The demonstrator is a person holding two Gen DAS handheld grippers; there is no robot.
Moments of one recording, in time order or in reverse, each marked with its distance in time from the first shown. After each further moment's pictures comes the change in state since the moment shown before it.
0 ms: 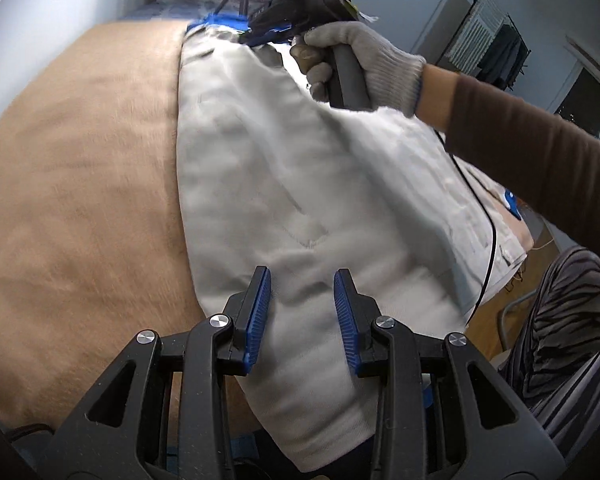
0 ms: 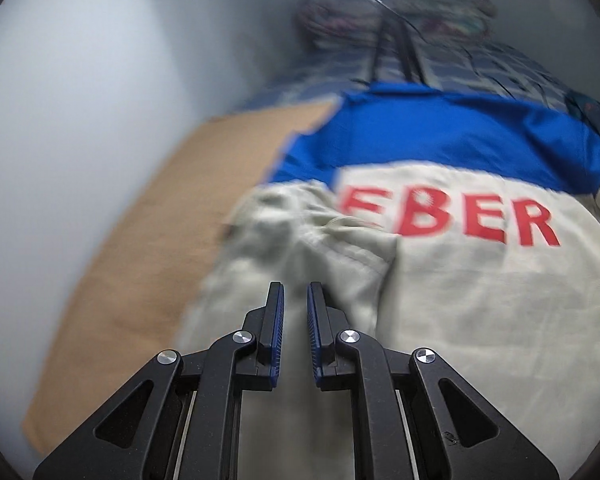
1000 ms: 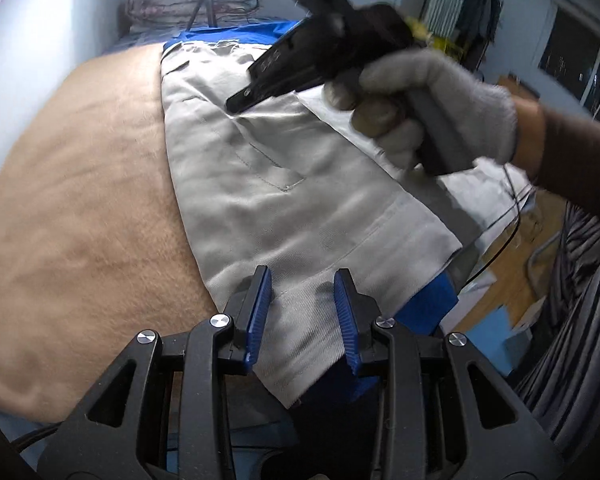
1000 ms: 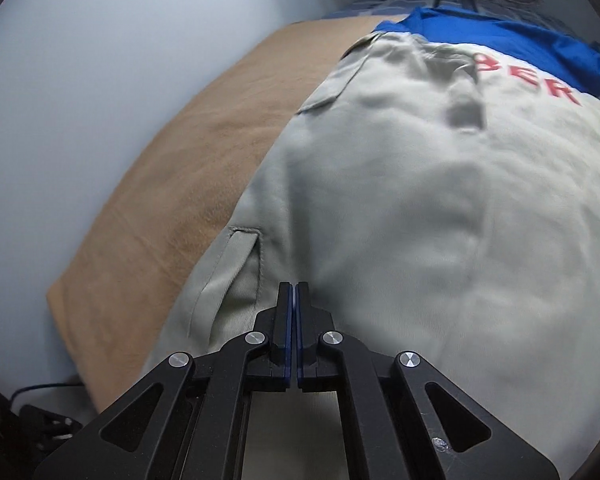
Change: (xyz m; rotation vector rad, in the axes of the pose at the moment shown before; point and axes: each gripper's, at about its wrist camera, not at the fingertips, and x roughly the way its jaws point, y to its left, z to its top) left arm -0.018 -0.035 -0.027 0.220 -0.002 0.099; right arm -0.096 0.052 -0.154 -0.119 0.167 0.196
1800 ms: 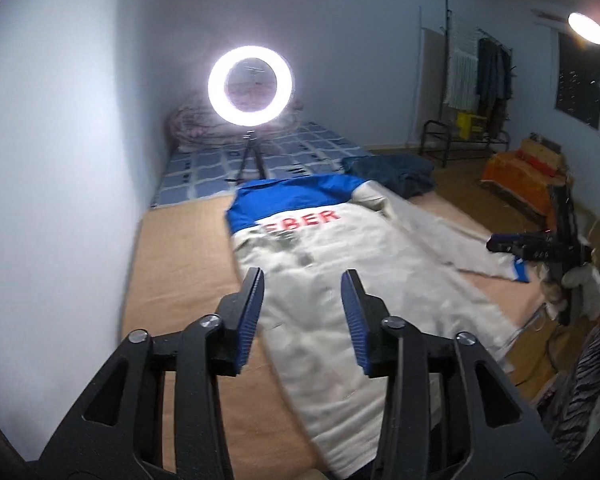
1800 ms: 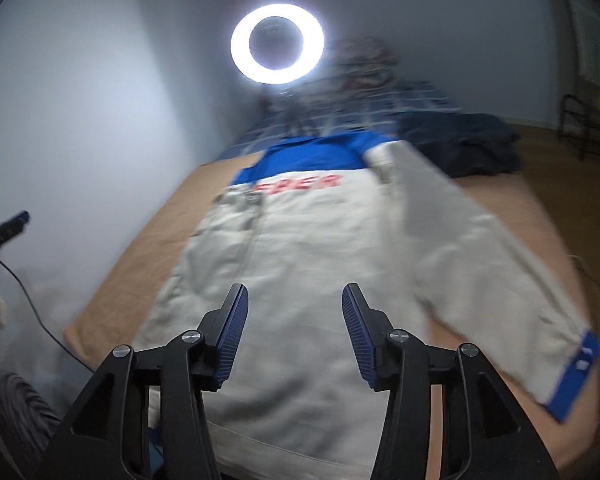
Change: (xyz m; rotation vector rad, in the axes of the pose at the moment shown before) left arm -0.164 0.009 0.181 0.035 -0.314 0.135; right arm -0.290 -0.093 -0.100 0.175 -0.388 -0.263
